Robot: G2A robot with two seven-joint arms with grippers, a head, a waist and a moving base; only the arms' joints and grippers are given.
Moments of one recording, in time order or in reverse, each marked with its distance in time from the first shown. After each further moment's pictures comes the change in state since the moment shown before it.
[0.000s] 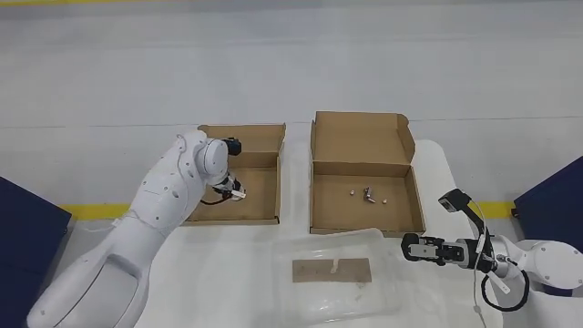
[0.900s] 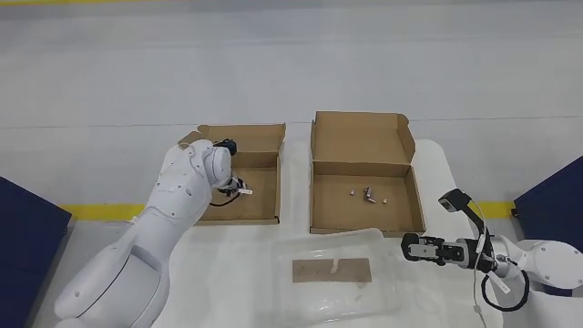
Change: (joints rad) left arm -0.023 -0.096 0.024 0.254 -0.054 0.092 0.262; right arm 0.000 0.000 0.000 0.000 0.000 0.000 0.000
